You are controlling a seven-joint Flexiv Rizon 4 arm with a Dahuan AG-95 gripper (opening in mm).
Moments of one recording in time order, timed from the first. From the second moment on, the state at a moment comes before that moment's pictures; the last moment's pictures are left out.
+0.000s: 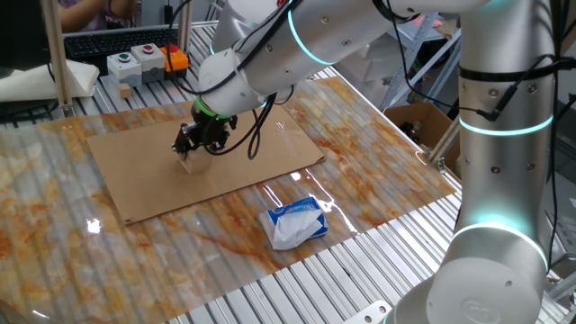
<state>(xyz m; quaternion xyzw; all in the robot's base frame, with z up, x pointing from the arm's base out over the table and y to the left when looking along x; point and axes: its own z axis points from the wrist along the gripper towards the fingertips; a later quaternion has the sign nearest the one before) 0.636 0.097 0.027 0.05 0.99 0.05 0.08</state>
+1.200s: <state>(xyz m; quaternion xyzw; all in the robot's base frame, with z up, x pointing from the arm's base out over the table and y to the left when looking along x) 0.636 0.098 0.026 0.00 1.00 0.03 0.07</state>
